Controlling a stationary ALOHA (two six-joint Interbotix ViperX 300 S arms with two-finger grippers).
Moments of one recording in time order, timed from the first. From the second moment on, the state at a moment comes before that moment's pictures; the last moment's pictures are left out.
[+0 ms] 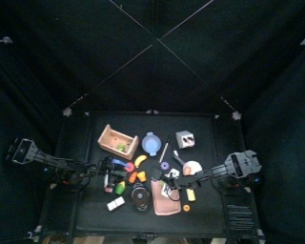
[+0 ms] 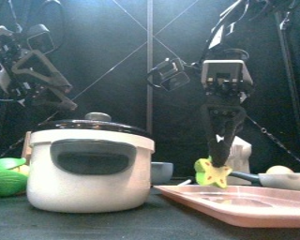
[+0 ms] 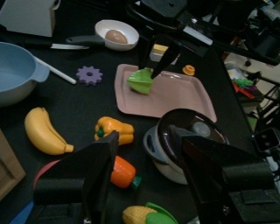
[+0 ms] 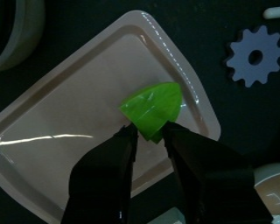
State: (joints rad) left arm -0.20 -0.46 1.25 -0.38 -0.51 0.02; right arm 0.19 0.12 0.46 -0.27 0.76 0.82
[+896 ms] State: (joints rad) left arm -0.20 -0.46 1.26 -0.38 -0.51 0.02; right arm 0.16 0.03 0.41 -0.48 0.76 0.83
